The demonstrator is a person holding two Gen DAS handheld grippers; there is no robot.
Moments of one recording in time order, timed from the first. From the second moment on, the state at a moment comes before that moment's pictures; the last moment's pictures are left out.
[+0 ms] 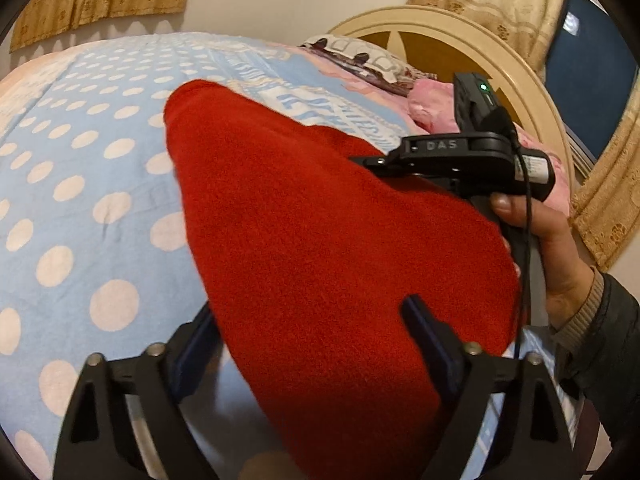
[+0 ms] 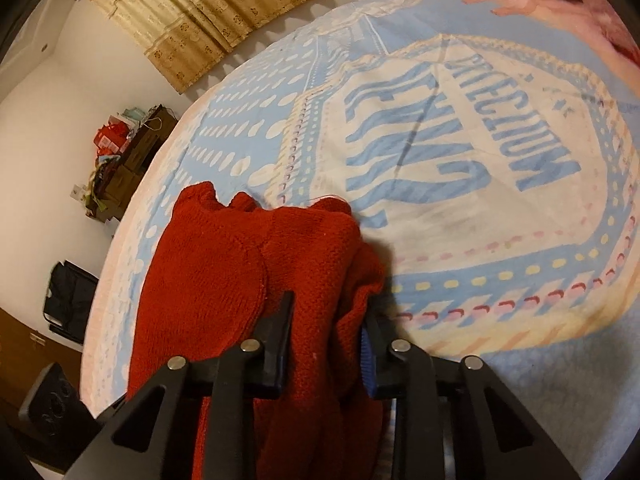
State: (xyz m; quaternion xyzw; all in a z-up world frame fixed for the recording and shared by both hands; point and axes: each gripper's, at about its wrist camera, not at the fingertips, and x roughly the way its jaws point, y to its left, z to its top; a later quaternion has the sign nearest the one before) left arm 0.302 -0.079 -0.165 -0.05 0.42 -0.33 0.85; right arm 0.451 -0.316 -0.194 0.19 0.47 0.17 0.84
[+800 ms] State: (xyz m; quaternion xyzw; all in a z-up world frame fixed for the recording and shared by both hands) left arm 0.258 -0.028 -0.118 -0.02 0.38 -0.31 0.87; right arm 0.399 -0.254 -0.145 0.20 0.42 0.24 0.85
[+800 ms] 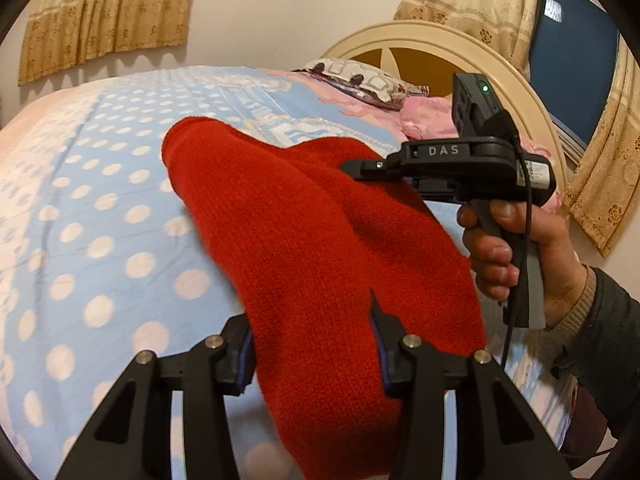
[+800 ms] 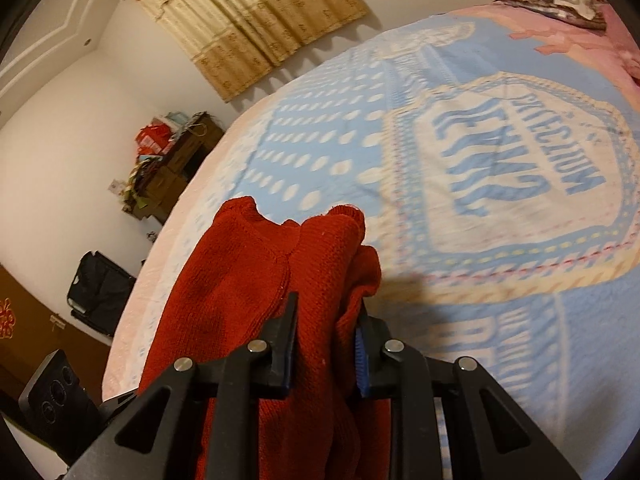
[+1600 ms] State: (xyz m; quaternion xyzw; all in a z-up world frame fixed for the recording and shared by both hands) left arm 0.196 0.098 -0.098 -0.06 0.35 -0.20 0.91; right arm 0.368 -0.071 -0.130 0.16 0.43 0.36 0.81
